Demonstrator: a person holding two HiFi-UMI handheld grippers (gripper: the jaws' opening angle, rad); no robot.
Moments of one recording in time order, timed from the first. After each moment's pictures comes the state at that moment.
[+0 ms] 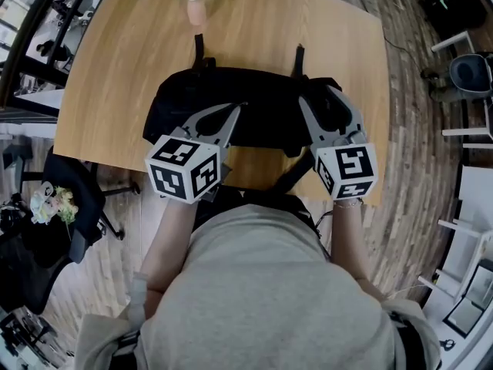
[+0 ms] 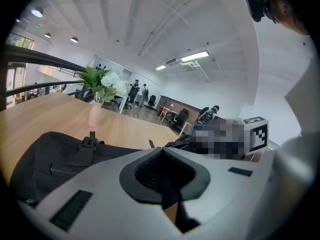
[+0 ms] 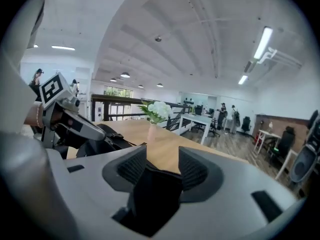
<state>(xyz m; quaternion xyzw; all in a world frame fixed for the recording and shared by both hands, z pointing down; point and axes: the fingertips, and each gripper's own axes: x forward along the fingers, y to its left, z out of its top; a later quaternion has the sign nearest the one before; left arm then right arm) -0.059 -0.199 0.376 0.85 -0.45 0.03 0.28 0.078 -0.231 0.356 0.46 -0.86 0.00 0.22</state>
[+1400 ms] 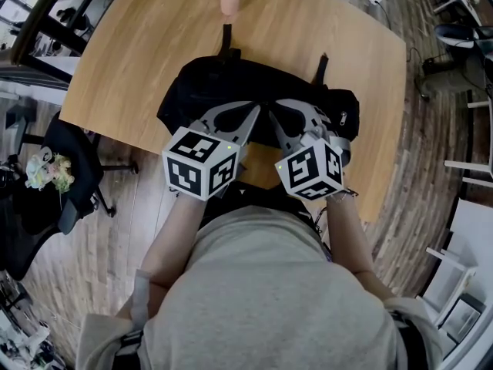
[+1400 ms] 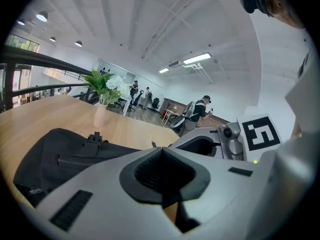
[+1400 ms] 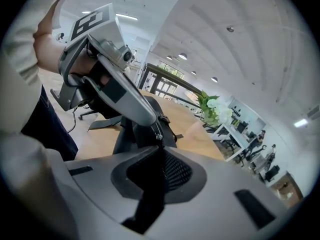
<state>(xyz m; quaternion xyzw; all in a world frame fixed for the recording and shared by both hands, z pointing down) -0.062 -0.189 0.376 0.84 -0.48 0.02 0.27 -0.032 -0.191 0.412 0.22 -0.88 -0.16 0.40</state>
